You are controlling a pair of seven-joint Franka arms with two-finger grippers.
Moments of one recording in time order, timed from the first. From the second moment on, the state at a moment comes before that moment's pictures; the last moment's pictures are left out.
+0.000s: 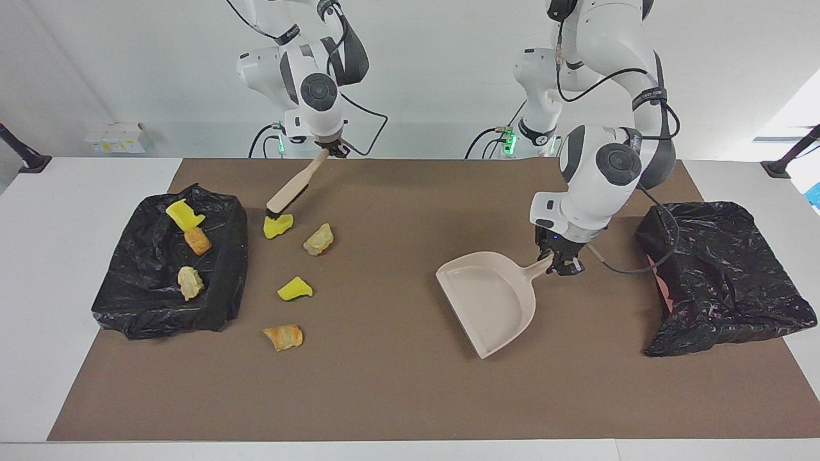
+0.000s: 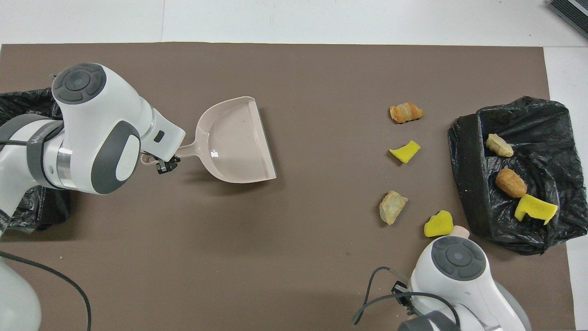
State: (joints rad) left arm -0.26 0.25 -0.02 -1.79 -0.03 1.97 1.11; right arm 0.25 -0.42 0.15 -2.57 0.10 1.64 1.02
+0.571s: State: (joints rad) left arm -0.46 0.17 -0.04 -1.96 0.06 2.06 1.05; right arm 0.15 -0.45 0.15 -2.65 0.09 1.74 0.84
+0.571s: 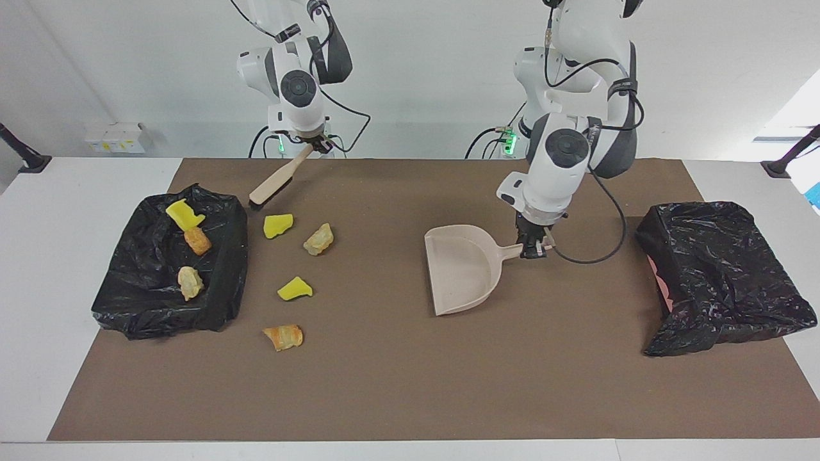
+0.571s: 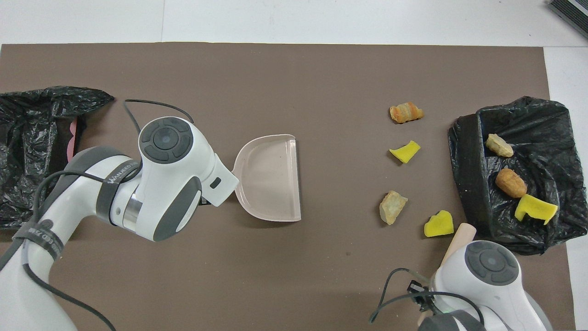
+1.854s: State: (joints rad) left arm -0.60 0.16 -0.04 -1.99 0.06 2.07 0.76; right arm 0.46 -0.01 0.17 -2.20 0.32 1.89 0.65
